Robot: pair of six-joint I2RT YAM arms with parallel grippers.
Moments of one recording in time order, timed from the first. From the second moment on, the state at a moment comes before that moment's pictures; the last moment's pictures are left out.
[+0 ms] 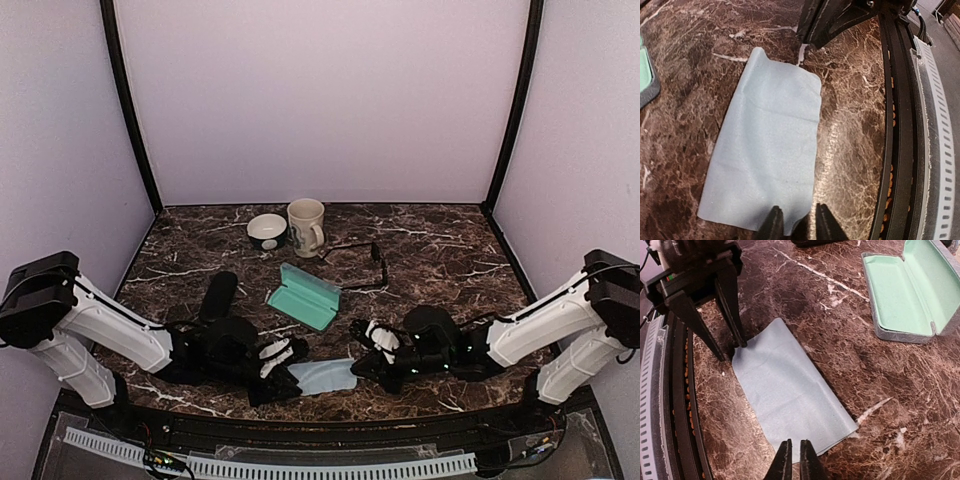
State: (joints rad) left arm -1.13 1.55 0.45 0.36 0.25 -0.07; right arm 1.12 1.47 0.42 0.43 -0.19 0.08
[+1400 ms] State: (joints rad) left arm -0.96 1.54 0.50 0.27 0.31 -0.19; right arm 0.96 1.69 0.67 0.18 -0.32 0.19
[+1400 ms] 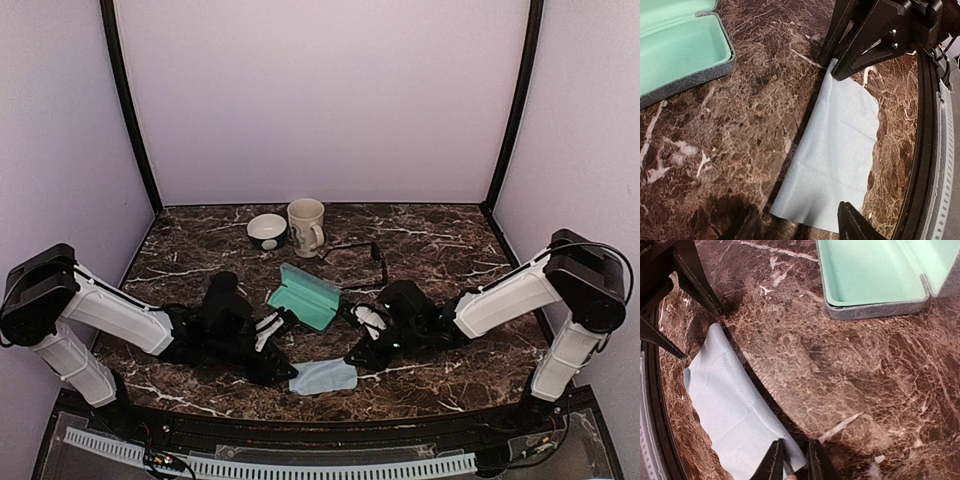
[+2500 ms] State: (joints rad) left arm -0.95 1.63 0.57 0.26 0.32 -0.16; right arm 0.91 1.73 0.74 0.11 -0.39 0.17
